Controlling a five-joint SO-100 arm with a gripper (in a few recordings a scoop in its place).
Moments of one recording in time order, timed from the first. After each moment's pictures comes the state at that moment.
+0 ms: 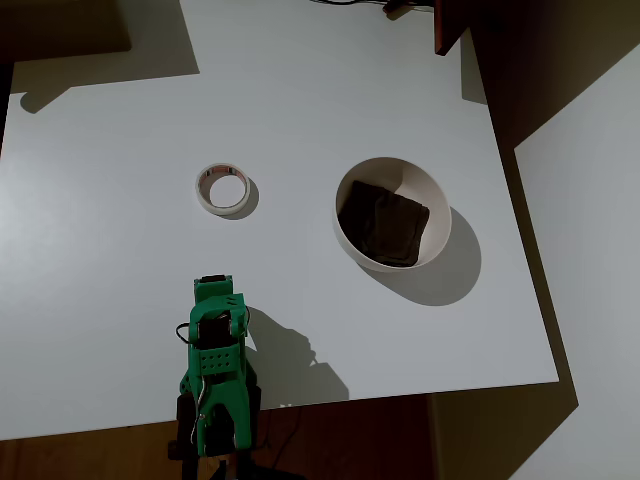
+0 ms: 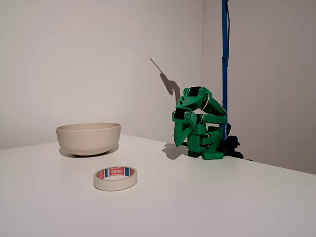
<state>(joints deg) 0.0 193.8 166.6 79.2 1.7</state>
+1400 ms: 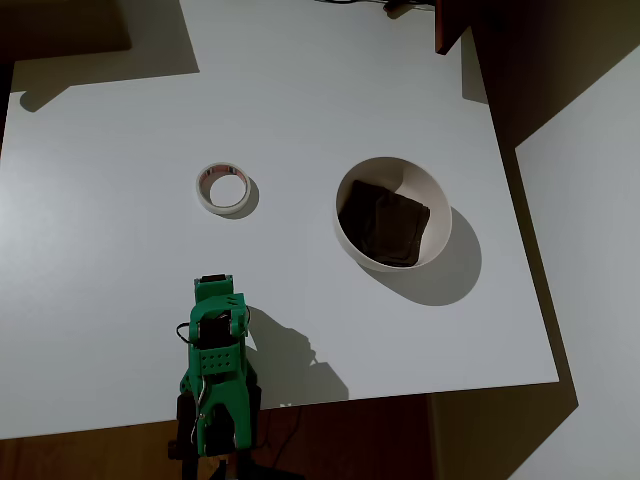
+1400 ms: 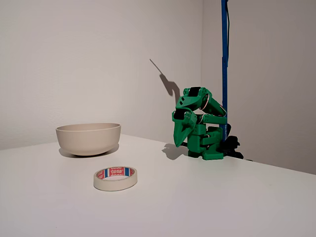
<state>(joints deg) -0.1 193.8 166.6 79.2 1.2</state>
